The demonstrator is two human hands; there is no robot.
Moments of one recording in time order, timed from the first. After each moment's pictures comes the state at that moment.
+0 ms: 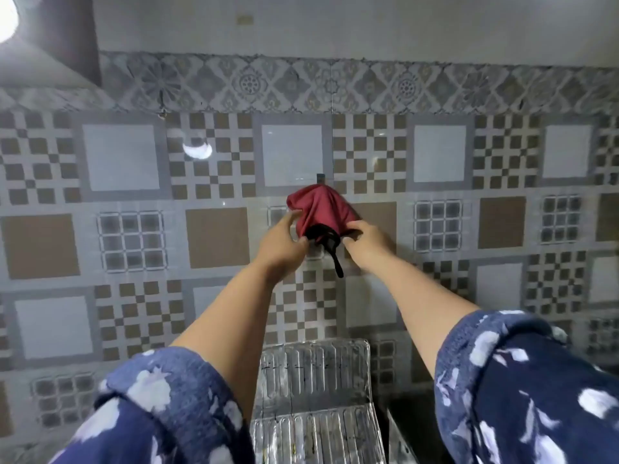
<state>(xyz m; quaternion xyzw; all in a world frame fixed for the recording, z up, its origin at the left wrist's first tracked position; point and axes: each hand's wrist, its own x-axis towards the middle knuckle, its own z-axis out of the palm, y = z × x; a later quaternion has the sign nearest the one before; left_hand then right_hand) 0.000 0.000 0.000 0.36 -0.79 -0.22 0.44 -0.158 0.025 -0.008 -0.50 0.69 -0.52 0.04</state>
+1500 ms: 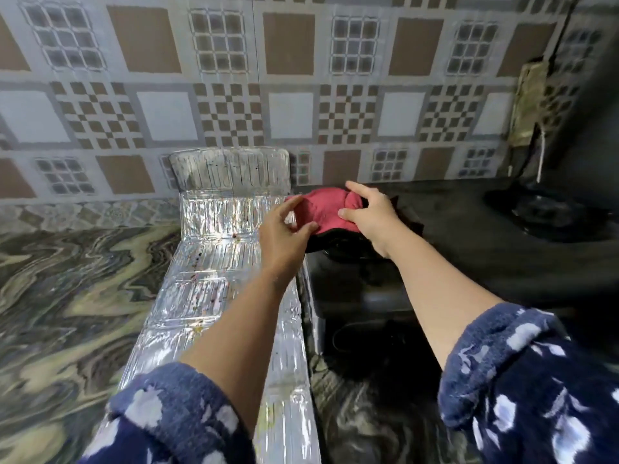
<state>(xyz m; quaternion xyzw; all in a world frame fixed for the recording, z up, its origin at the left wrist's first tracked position) -0.064 0.321 -0.220 0.41 -0.60 -0.47 0.50 -0.205 0.360 -0.179 -0.45 0.69 -0.51 0.27</state>
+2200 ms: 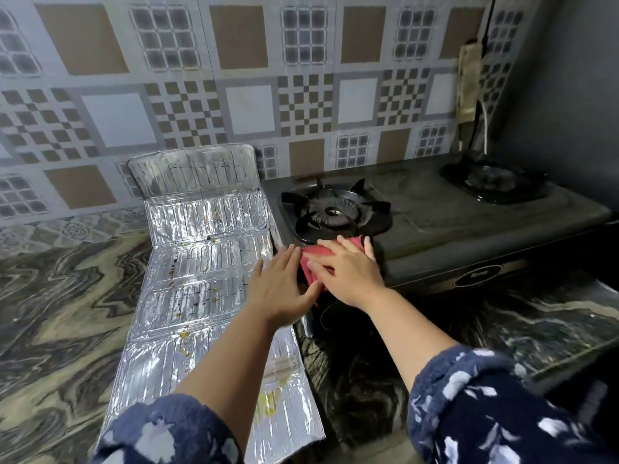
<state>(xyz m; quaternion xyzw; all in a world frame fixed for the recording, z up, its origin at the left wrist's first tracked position) -0.035 0.364 -0.269 0.39 -0.92 -0.07 0.07 -0.179 0.421 -0.261 -0.61 0.77 -0.16 0.04</state>
